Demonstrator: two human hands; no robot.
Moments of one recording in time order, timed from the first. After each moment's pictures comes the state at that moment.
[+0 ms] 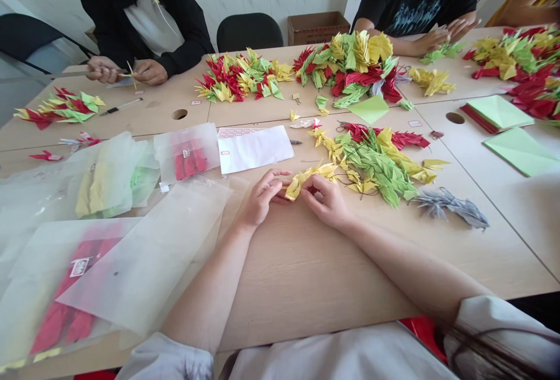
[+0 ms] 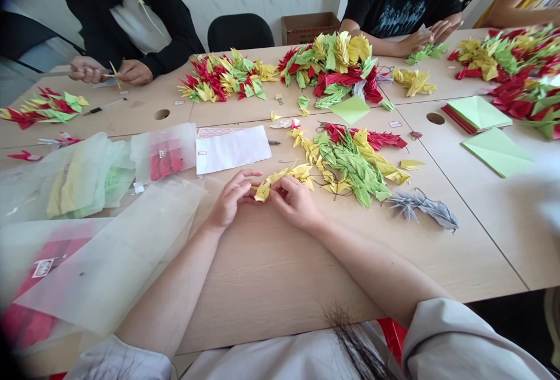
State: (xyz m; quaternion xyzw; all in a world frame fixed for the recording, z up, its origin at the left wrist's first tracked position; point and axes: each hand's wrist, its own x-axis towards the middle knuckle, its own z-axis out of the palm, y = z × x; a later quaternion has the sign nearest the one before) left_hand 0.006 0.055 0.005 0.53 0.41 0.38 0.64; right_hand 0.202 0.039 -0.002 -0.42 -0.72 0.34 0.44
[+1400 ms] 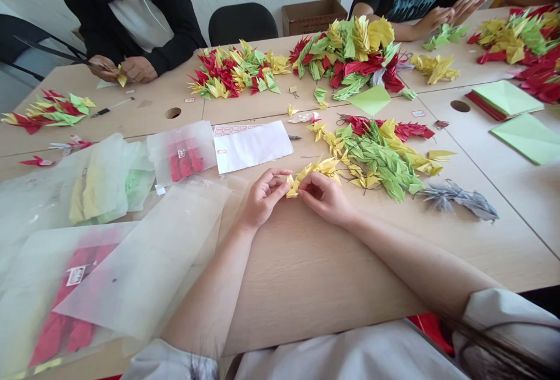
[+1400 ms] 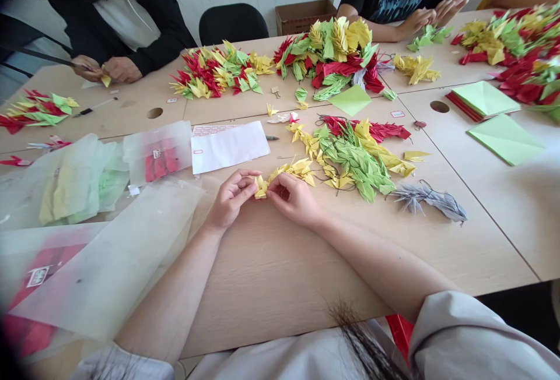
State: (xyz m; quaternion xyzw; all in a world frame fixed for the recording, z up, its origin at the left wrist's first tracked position) left_hand 0.010 0.053 0.004 0.55 0.42 0.41 0.59; right_hand 0.199 0.040 -0.001 -0.43 -0.71 0.38 0.42
